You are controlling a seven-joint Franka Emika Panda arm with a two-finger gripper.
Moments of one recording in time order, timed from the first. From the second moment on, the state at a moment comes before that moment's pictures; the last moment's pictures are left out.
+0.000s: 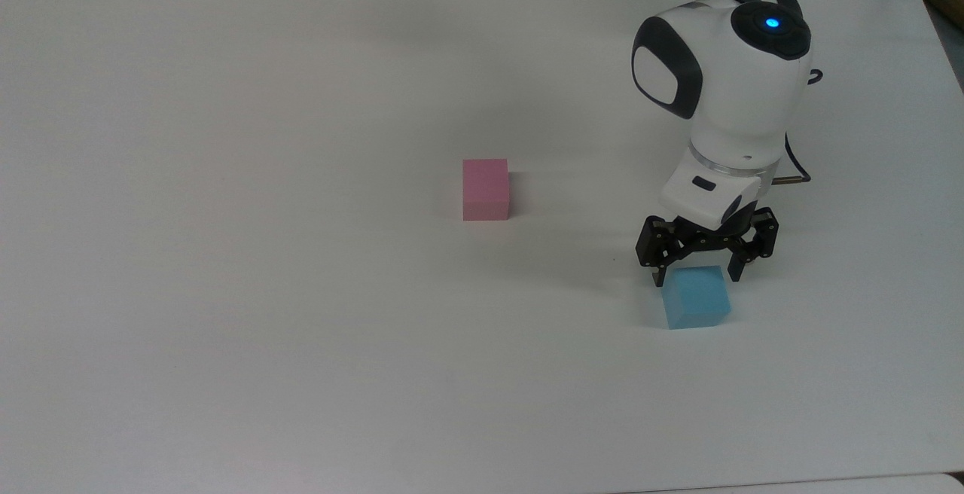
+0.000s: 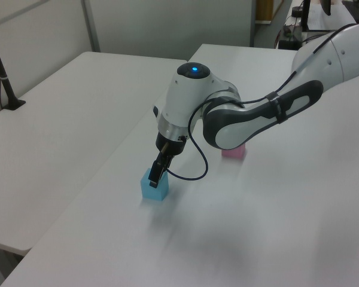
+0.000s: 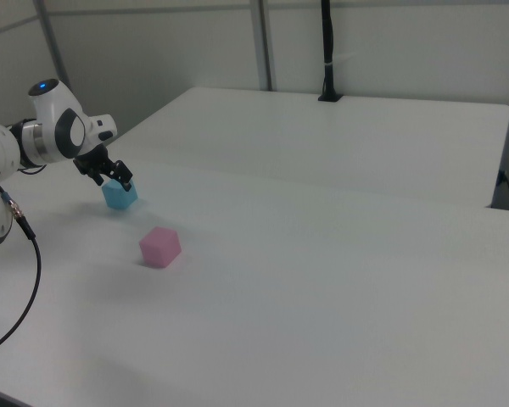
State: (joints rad) arm 0.55 0.87 -0.11 -1.07 -0.04 2.28 0.43
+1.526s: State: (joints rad) arm 0.56 0.70 -0.11 -1.05 -0.15 2.19 0.49
